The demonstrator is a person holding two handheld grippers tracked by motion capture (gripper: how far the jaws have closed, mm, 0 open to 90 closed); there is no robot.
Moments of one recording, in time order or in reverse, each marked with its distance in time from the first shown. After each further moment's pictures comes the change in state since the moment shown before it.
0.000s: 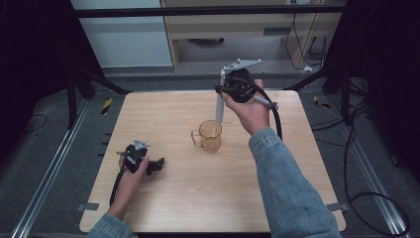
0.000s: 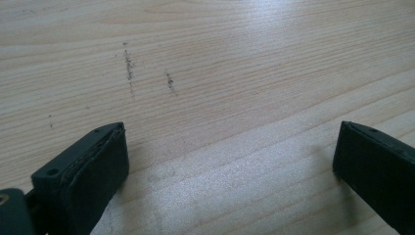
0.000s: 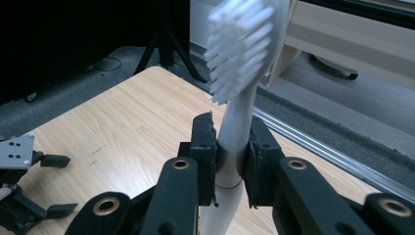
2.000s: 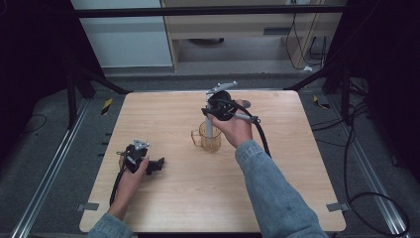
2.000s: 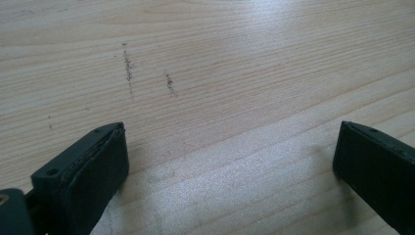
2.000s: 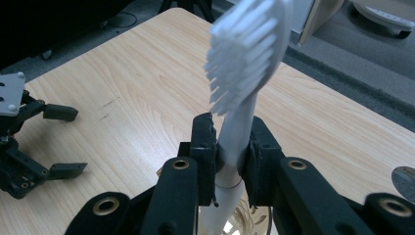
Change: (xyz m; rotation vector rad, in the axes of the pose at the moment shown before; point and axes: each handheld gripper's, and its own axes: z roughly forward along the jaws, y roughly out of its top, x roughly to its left) left arm 0.000 0.000 0.000 0.004 -0.002 0.002; right arm 0.026 -0.050 0.064 0.154 0.079 -0.005
